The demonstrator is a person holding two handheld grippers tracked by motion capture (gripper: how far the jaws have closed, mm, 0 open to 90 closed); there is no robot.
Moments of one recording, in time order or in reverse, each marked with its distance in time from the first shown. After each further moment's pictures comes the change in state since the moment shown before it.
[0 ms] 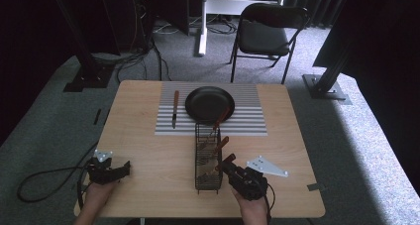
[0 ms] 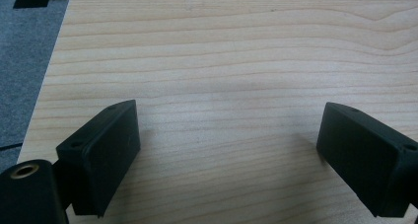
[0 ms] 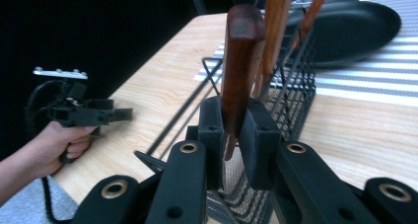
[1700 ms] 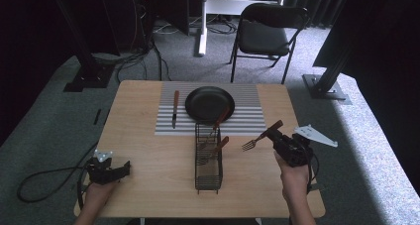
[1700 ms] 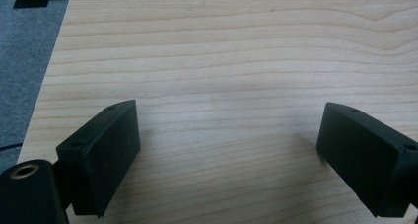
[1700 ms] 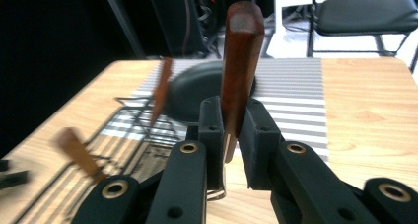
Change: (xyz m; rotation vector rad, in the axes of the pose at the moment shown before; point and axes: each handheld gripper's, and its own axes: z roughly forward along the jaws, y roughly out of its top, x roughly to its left) left arm 0.000 0.000 0.000 -0.004 0.000 0.000; right arm -0.099 0.074 -0.036 -0.084 -0.243 -0.007
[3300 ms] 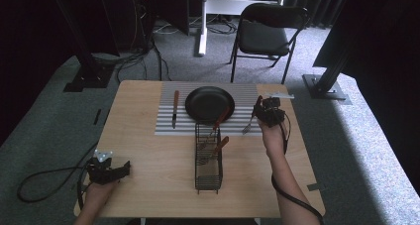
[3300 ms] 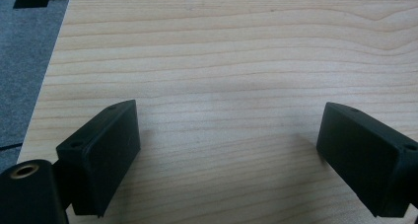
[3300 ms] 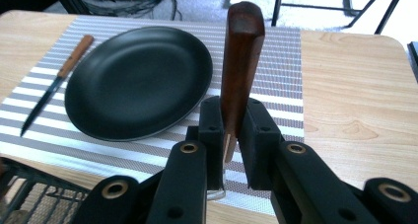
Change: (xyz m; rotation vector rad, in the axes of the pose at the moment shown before) left arm 0.000 0.000 0.000 0.000 0.000 0.000; right arm -0.027 0.035 0.145 0.241 -0.170 -0.057
